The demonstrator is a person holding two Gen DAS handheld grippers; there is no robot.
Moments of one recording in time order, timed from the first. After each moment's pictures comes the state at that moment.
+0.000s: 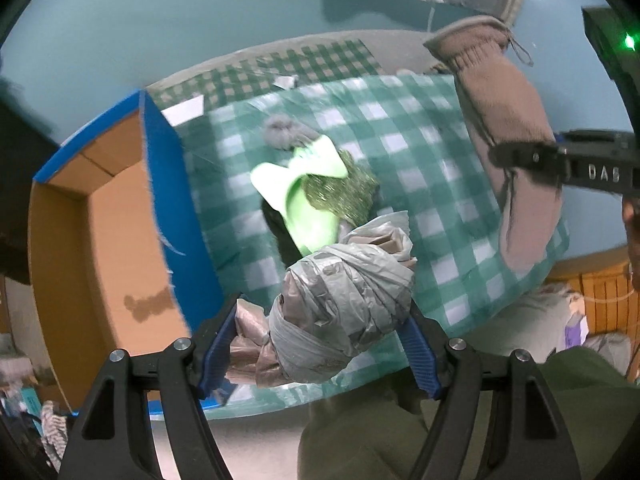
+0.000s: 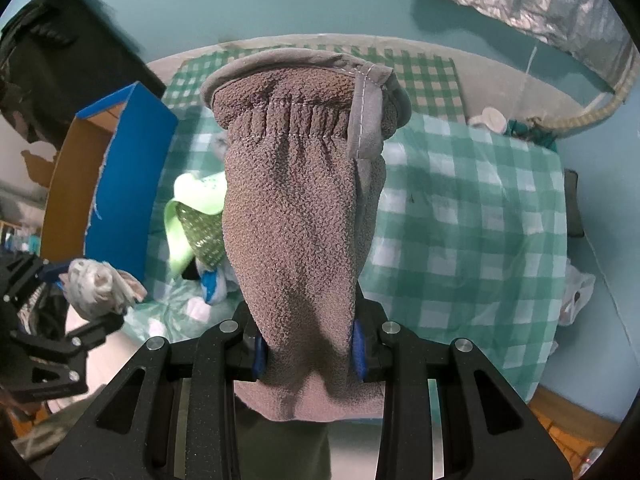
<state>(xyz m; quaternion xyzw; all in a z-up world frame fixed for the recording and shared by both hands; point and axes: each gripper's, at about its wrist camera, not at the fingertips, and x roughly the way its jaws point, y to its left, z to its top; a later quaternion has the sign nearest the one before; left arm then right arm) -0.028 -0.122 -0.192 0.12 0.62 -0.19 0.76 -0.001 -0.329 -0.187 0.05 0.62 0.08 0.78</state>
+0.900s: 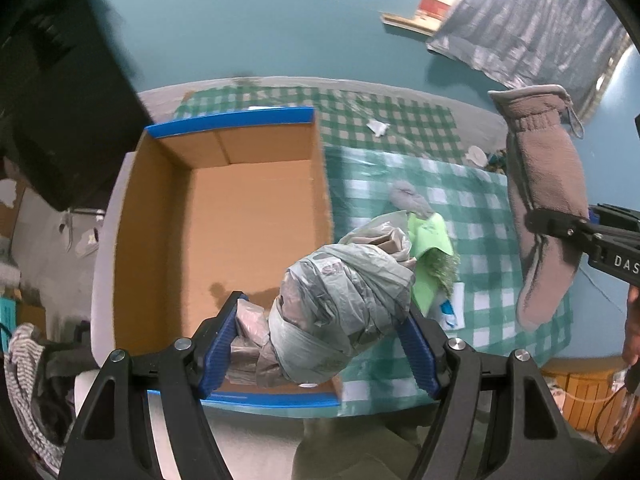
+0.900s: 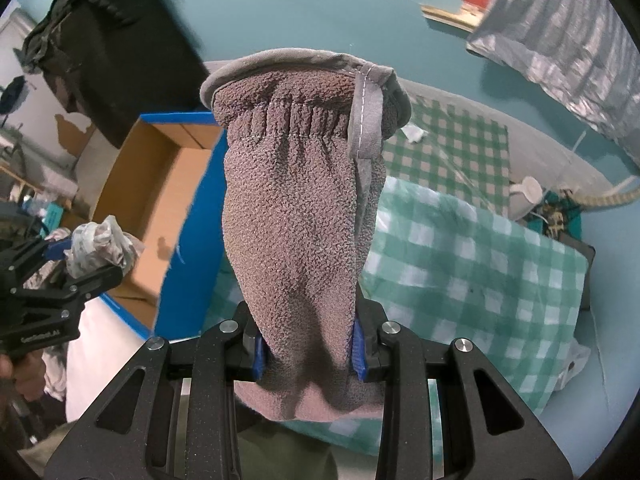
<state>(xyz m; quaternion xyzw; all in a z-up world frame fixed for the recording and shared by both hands) 0.003 -0.010 -0.140 0.00 0.59 -0.06 0.81 0.048 -0.237 -0.137 0.00 0.58 0.16 0.80</state>
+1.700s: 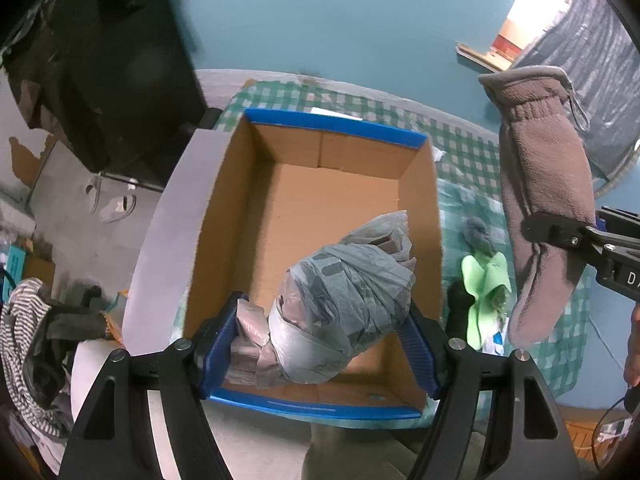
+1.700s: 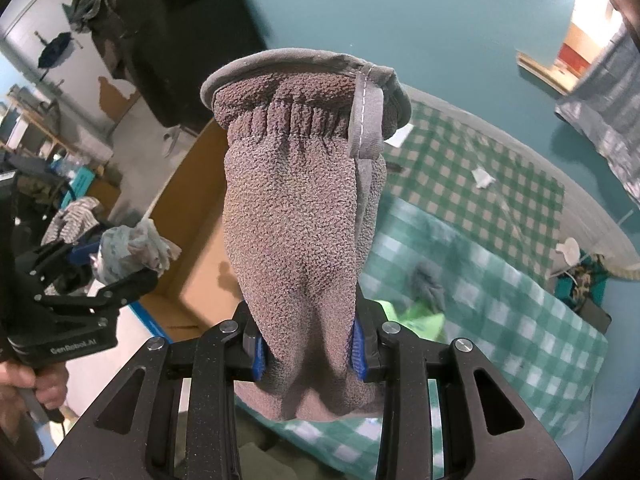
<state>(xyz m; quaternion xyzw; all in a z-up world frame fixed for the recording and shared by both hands) 0.015 0.075 -0.143 -0.05 0.58 0.02 0.81 0.094 -0.119 -0.133 -0.05 0.57 0.26 0.78</state>
